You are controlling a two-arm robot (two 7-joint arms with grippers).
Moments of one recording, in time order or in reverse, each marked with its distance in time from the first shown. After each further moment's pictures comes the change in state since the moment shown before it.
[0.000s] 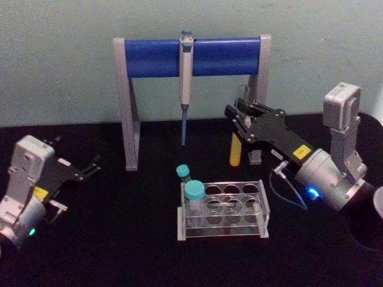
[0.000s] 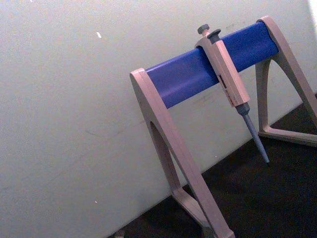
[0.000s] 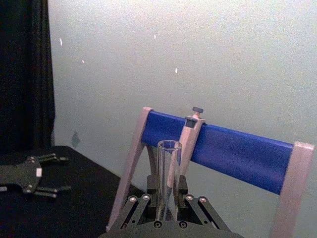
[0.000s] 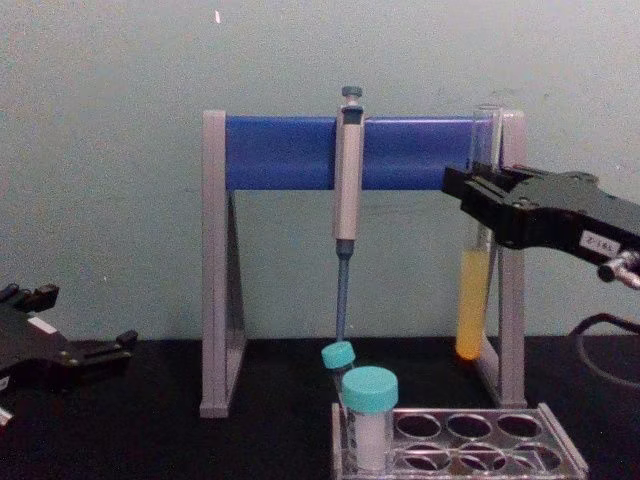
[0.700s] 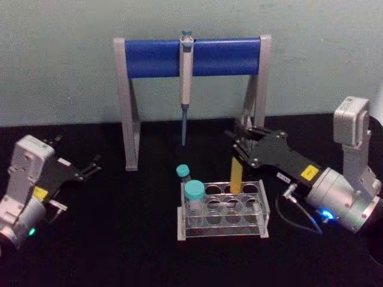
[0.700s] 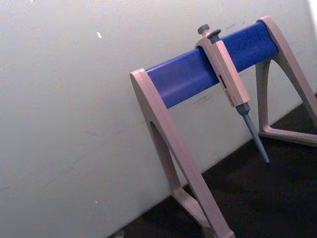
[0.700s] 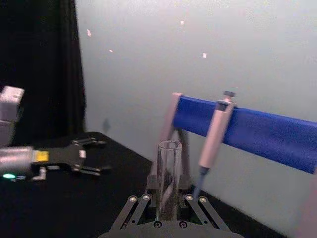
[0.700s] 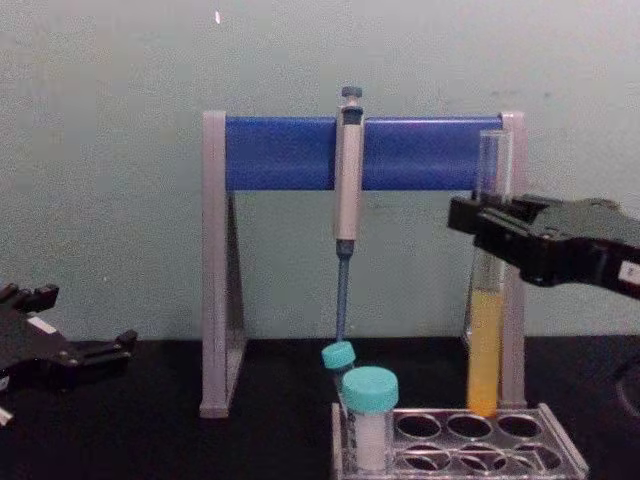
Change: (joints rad) left arm 0.000 0.000 0.000 0.000 0.000 0.000 0.000; right arm -0.108 0.078 0.017 -0.154 0.056 0.112 0.059
